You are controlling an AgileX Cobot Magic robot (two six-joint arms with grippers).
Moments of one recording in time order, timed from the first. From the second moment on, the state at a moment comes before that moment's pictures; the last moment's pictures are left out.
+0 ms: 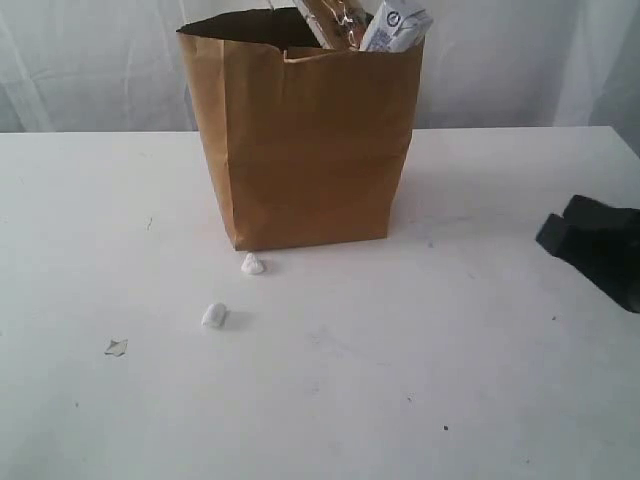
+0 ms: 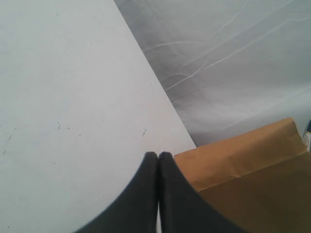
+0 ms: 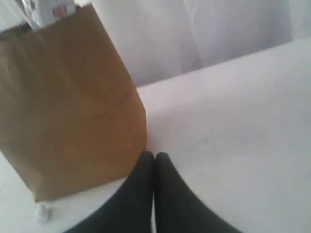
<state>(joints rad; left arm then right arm) -0.14 0.01 0.02 0.61 0.26 -1.71 0.40 0.96 -0.26 0.47 -0.49 0.02</state>
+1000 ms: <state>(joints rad) -0.14 0.01 0.02 0.61 0.26 -1.71 0.35 0.54 -0.01 0.53 -0.23 -0.75</state>
